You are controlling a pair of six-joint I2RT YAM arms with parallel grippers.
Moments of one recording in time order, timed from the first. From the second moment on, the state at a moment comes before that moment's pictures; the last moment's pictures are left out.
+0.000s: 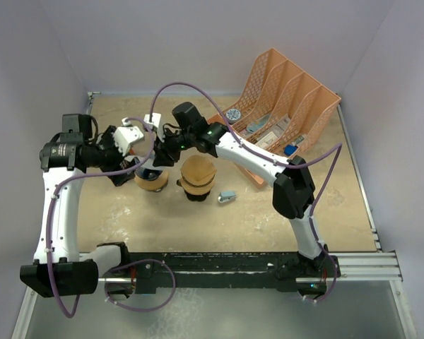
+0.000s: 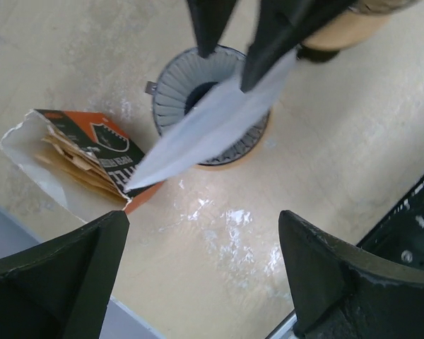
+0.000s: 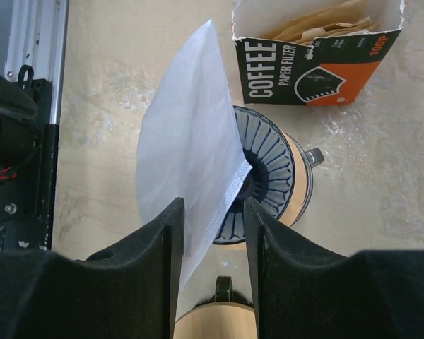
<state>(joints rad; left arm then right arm) 0.08 1.14 1.37 -1.19 0.51 0.80 0.87 2.10 1.95 -0.42 -0.60 -0.25</state>
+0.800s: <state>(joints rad) 0.00 1.23 1.39 -1.46 0.65 1.54 0.83 2.13 1.95 -0.42 -0.71 -0.21</state>
